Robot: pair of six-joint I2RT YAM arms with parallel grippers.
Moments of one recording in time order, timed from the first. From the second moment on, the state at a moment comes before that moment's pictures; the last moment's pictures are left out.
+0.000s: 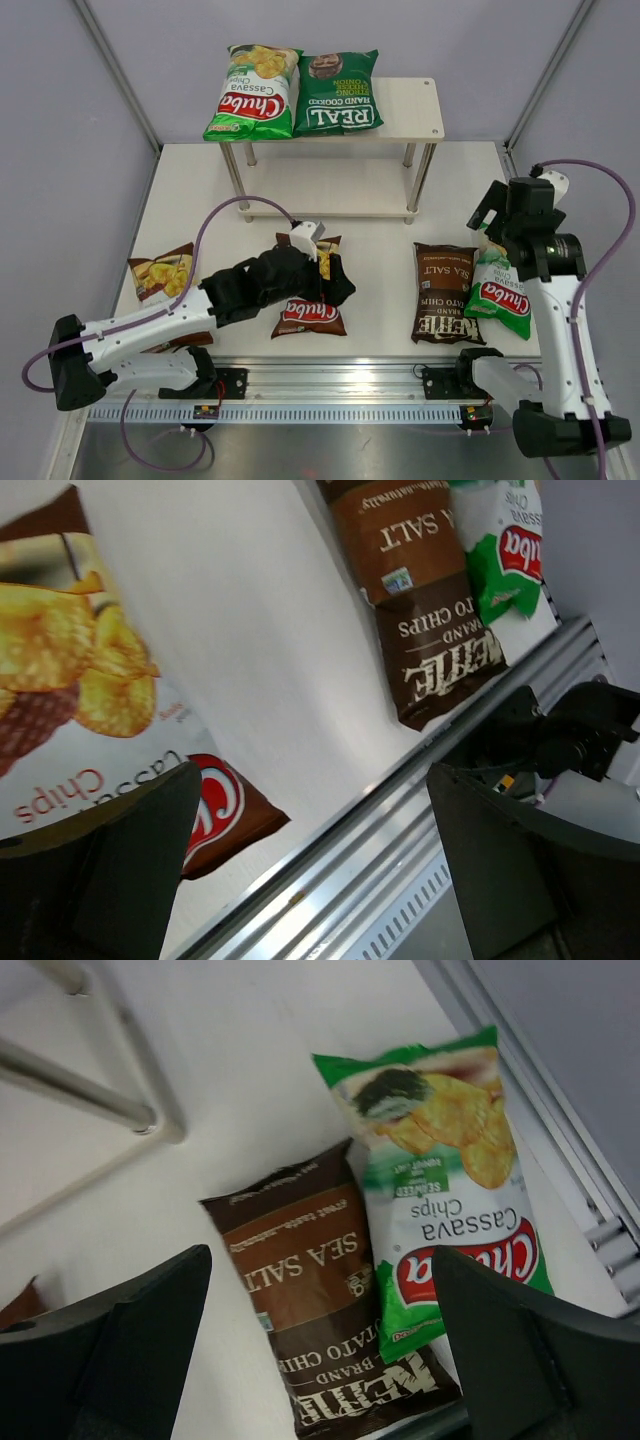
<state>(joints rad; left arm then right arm) -1.04 1.05 0.87 -0.33 -0.15 -0.66 0.11 0.95 1.33 -0.98 0.36 0.41</state>
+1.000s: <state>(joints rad) -1.10 0.60 0.86 -0.81 -0.25 -0.46 -0.49 1.53 1.02 -0.38 0.23 0.69</state>
